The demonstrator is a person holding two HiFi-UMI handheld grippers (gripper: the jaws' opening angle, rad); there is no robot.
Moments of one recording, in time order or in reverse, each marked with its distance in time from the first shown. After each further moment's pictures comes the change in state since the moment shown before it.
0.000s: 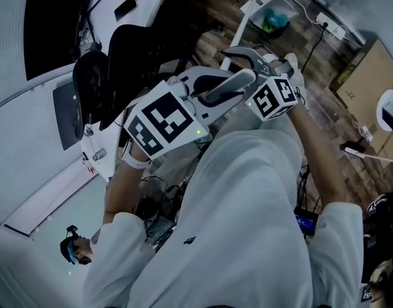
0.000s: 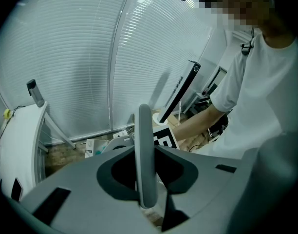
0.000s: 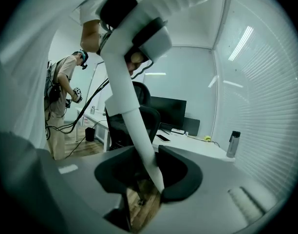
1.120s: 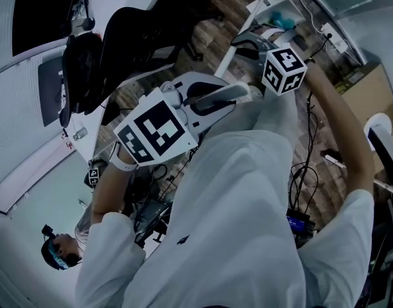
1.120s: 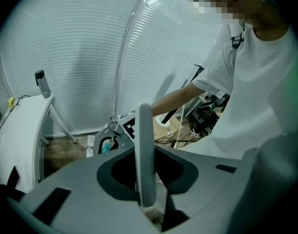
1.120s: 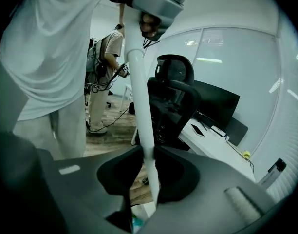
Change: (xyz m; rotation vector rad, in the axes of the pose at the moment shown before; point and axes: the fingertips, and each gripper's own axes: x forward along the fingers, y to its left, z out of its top) left arm -0.012 0.026 -0.019 -0.072 -0.011 0.003; right arm 0.035 -0.011 -0.077 -0.368 0.188 0.530
